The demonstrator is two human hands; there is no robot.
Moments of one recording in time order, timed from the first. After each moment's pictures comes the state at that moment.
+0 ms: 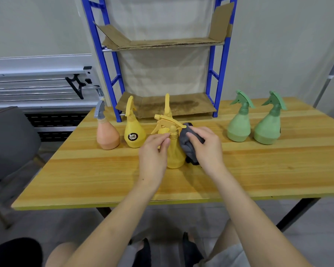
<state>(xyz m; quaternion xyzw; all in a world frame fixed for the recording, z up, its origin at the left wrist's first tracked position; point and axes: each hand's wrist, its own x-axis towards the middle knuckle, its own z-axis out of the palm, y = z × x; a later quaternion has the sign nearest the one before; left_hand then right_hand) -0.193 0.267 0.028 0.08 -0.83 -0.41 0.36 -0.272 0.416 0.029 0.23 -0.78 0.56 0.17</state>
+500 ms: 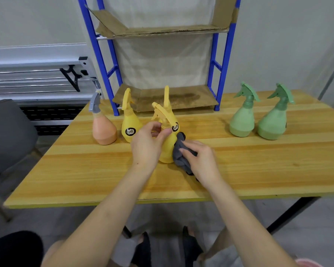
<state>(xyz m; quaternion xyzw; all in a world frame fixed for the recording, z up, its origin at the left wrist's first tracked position) -0.213 0.253 0.043 0.16 -0.84 -0.41 0.32 -0.264 0.410 -0.020 0.24 -0.82 0.51 0.09</state>
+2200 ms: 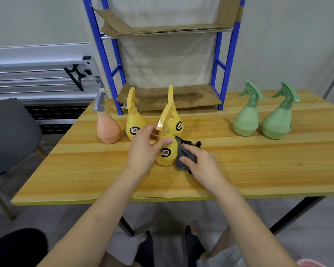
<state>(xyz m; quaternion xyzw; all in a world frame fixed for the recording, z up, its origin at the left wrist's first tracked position) -0.199 0.221 0.028 0.08 -0.89 -0.38 0.25 -0.249 0.414 -0.017 0.24 -0.87 0.42 0.02</state>
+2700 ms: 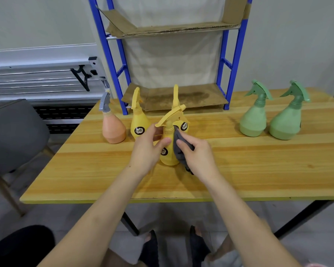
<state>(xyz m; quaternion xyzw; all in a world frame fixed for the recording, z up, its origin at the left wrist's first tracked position) -0.197 0.216 0.032 0.07 -0.89 -0.40 0.22 -0.248 0.377 0.006 0.21 -0.77 0.61 0.02</state>
